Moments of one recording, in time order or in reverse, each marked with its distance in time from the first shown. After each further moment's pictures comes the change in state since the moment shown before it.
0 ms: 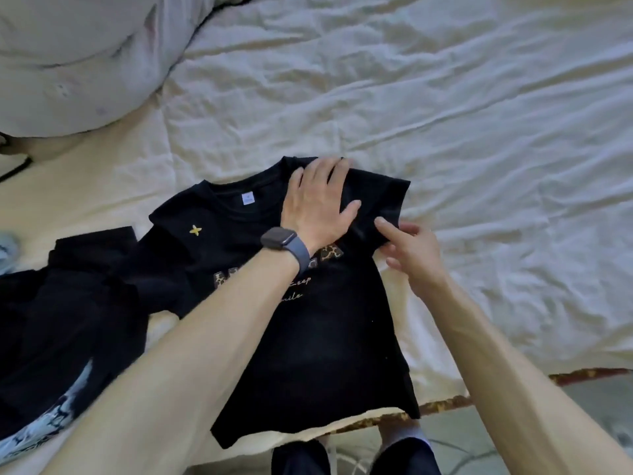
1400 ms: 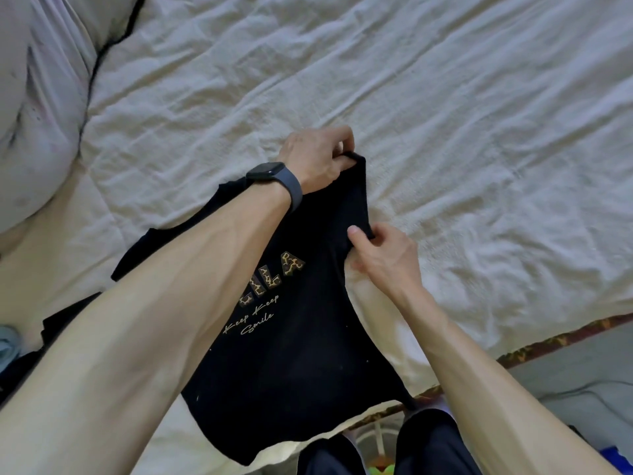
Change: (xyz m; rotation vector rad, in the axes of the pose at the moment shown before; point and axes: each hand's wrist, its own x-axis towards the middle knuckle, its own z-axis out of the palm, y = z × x) left_hand 0.131 0.073 0.009 -0.111 -0.359 0.165; right_hand 0.003 0.020 -0.036 -0.212 0.098 -0.147
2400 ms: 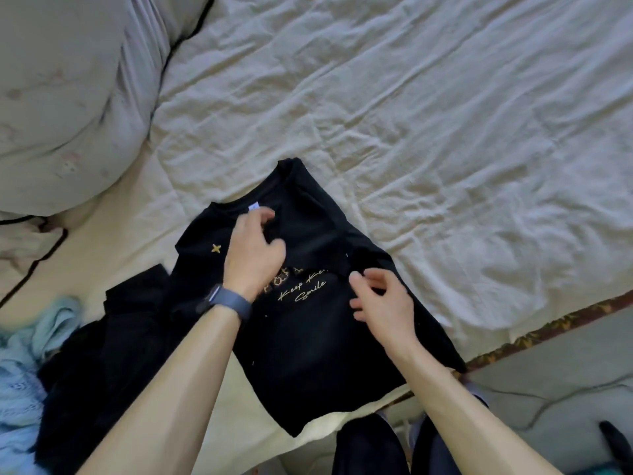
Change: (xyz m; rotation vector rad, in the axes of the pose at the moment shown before) left_hand -0.228 -0.111 0.025 -0.364 0.240 -0.505; right_hand -0.128 0.025 0.097 0.354 0.005 0.295
